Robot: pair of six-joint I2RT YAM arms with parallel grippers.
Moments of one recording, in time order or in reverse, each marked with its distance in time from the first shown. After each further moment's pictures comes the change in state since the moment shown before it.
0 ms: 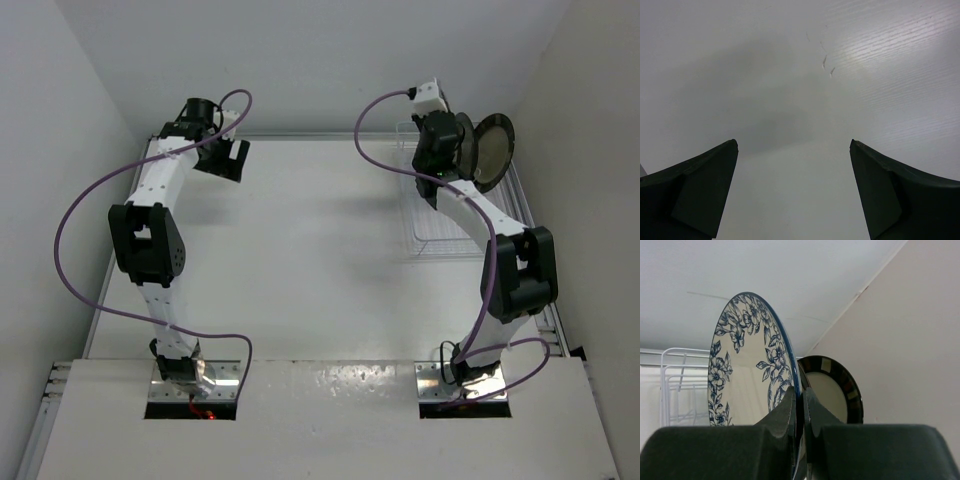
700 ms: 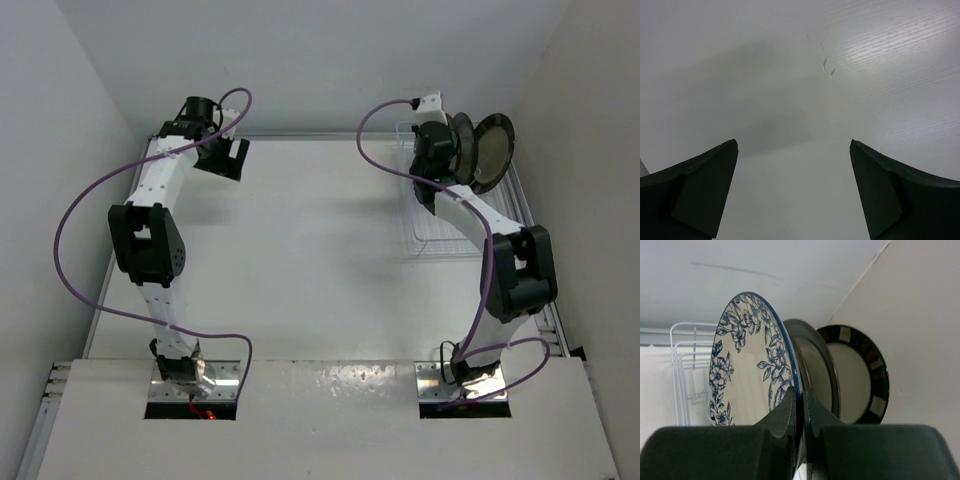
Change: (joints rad) left arm 0.000 0.000 0.013 -0.007 0.000 0.004; right arm 0.006 0.004 -0.054 -0.047 0.042 0.143
